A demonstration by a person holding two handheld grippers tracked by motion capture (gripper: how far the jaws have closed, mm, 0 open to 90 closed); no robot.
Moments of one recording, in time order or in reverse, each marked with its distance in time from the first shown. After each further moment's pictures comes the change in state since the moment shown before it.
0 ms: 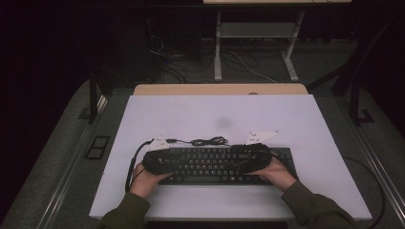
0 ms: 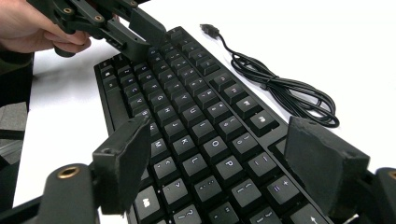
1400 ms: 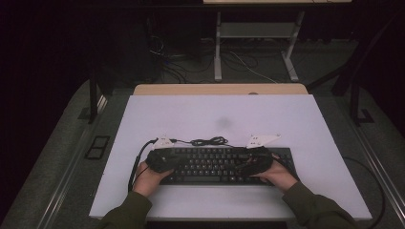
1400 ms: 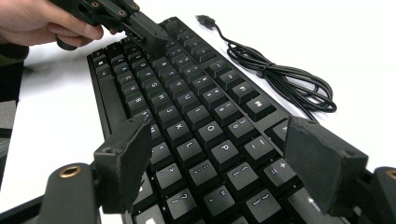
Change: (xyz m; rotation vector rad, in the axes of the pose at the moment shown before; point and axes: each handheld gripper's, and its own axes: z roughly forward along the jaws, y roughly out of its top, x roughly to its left) left arm 0.006 -0.001 0.015 0.063 0.017 -0.005; right arm -0.001 -0.013 0.000 -0.002 -0.019 -0.005
